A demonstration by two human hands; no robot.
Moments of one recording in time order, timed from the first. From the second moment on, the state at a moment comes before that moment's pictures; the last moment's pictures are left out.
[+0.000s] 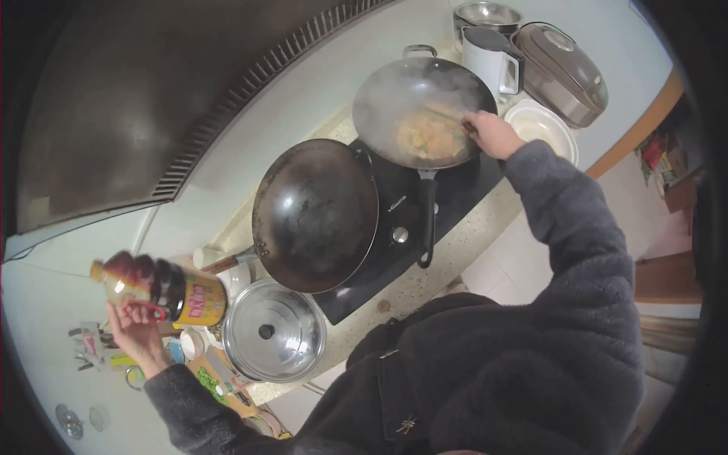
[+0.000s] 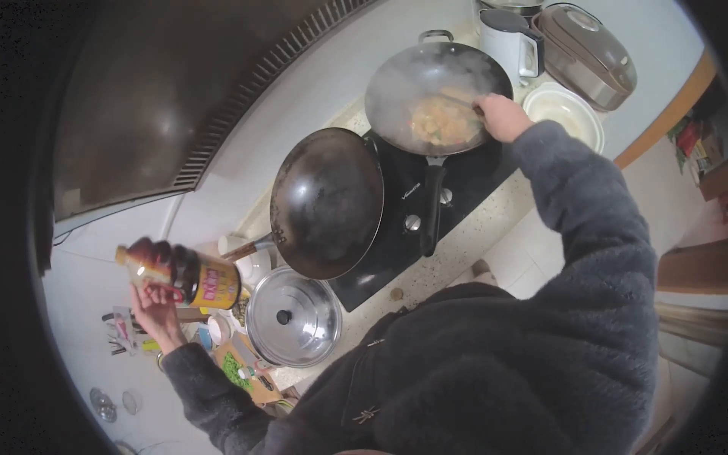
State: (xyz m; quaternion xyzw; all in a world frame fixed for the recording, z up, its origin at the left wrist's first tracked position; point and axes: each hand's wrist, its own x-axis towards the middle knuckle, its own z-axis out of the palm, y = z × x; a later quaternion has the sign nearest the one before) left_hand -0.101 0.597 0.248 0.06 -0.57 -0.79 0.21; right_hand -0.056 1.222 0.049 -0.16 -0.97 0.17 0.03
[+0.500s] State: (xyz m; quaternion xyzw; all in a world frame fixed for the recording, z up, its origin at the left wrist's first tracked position) left_hand -0.121 0.900 0.229 -0.07 -0.78 -0.59 -0.20; right_hand 0.043 1.303 0.054 -0.24 -0.82 0.52 0.08
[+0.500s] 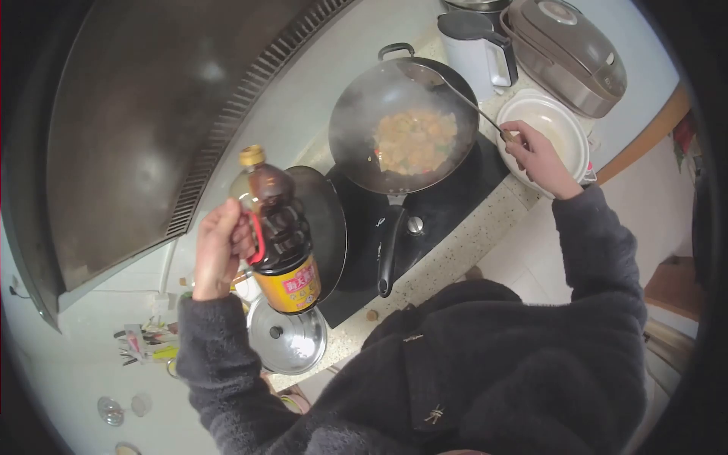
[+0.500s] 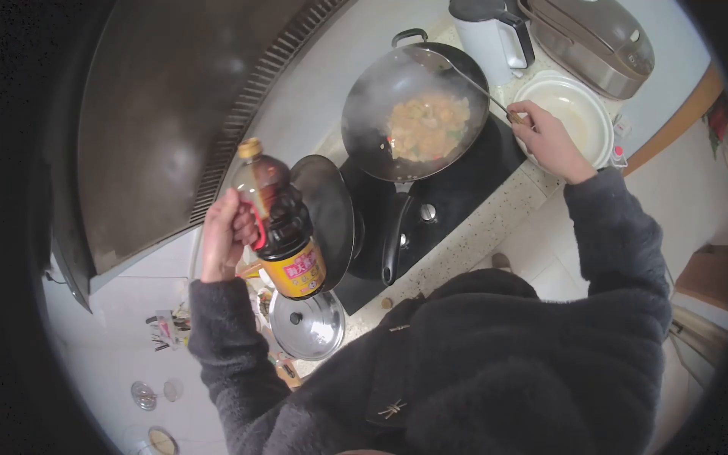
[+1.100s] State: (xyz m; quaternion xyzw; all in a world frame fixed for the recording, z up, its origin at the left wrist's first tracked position) left_hand -0.155 0.992 0.220 -0.05 -0.86 -0.40 -0.32; right_hand 0.073 1.315 0.033 -0.21 -0.78 0.58 0.09
